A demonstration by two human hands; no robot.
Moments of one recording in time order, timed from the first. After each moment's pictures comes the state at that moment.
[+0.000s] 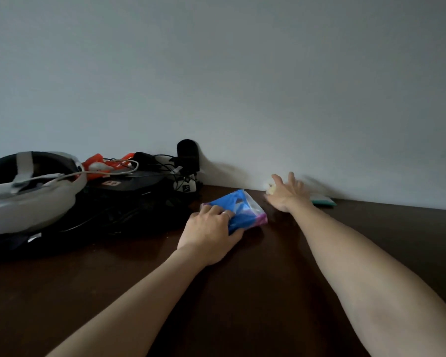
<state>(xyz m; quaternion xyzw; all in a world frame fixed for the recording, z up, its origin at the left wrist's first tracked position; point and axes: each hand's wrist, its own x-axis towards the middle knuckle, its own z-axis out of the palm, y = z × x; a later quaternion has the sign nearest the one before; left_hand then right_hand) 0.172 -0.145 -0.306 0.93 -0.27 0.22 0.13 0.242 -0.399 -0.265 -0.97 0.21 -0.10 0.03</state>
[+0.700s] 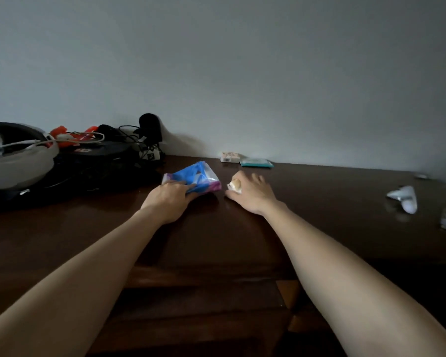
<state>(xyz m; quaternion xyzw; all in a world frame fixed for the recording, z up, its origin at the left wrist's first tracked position) 0.102 -0.117 -0.295 0.94 -0.28 0.10 0.16 0.040 -0.350 -0.284 -0.98 0.12 -0.13 0.07</state>
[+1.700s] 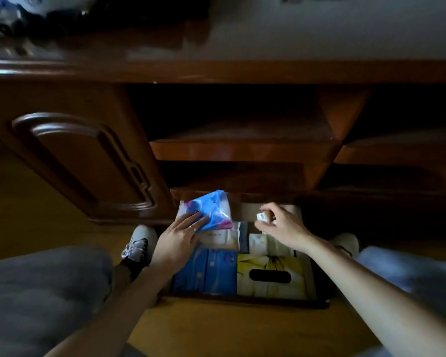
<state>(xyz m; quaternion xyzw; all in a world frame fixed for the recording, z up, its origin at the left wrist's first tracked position) -0.201 0.083 -0.622 0.93 -0.31 0.05 0.18 -0.245 -0.226 -0.614 -0.92 0.10 0.09 0.36</state>
